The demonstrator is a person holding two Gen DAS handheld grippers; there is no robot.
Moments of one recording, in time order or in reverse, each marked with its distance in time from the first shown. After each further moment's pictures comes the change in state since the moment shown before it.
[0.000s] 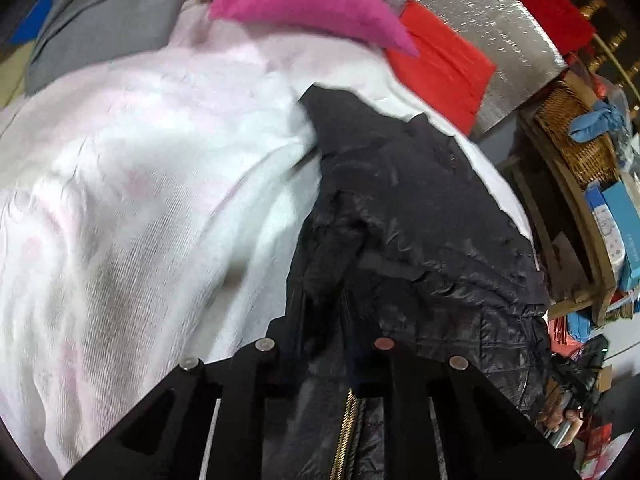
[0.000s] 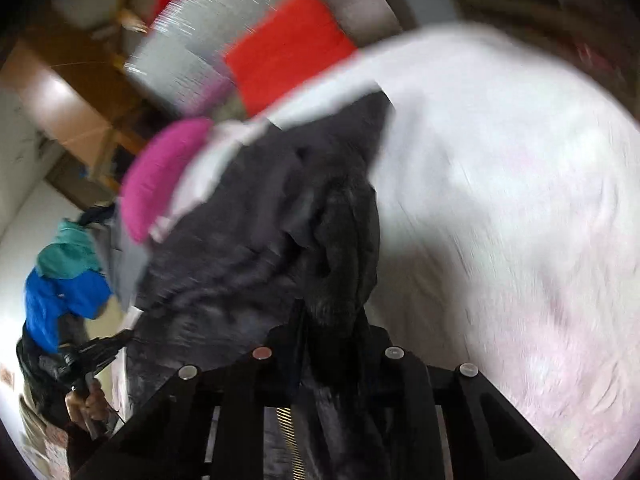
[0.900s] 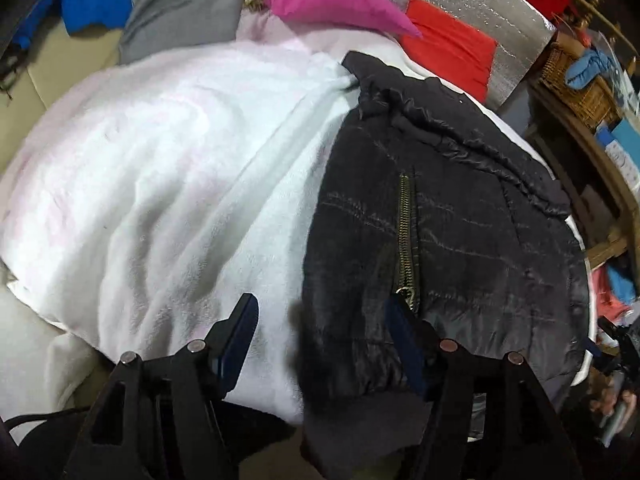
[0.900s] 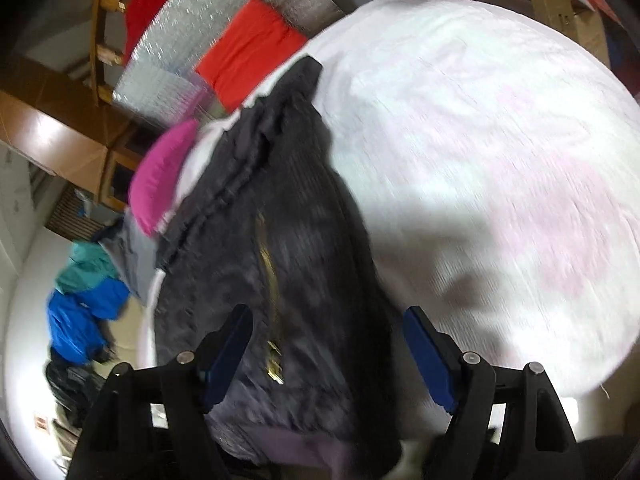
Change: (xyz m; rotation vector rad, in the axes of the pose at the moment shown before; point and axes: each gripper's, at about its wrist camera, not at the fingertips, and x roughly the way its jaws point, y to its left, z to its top) left arm -0.076 0.010 -0.169 0.087 -0.100 0.204; right arm -0.094 -0.035 -0.137 0.143 -0.016 0.017
